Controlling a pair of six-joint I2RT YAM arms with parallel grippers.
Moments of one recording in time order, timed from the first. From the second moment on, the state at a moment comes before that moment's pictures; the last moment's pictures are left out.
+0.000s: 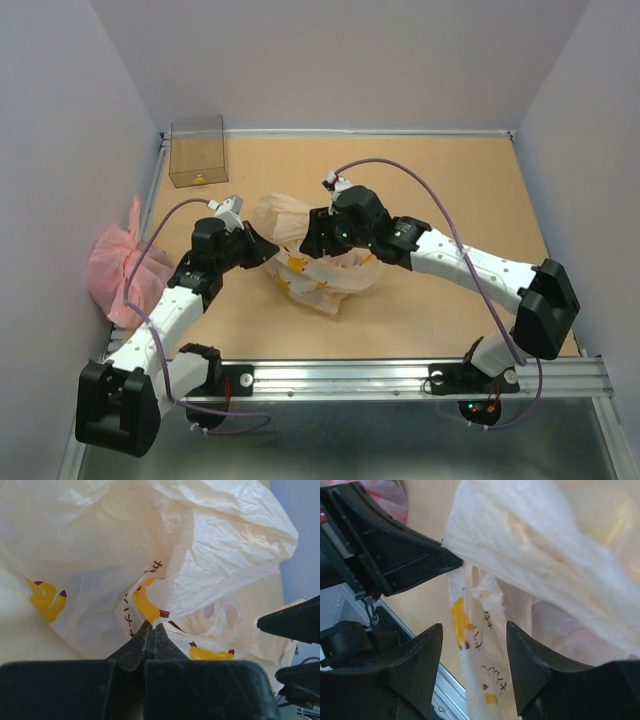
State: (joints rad) left arm -0.25 0.99 0.55 -0.02 0.38 -0.62; right arm 0.88 1.52 1.25 -0.27 -0.06 0.58
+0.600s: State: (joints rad) left arm -0.25 0.94 0.48 -0.09 0.37 -0.62; right arm 0.90 1.80 1.35 -0.28 -0.04 0.60
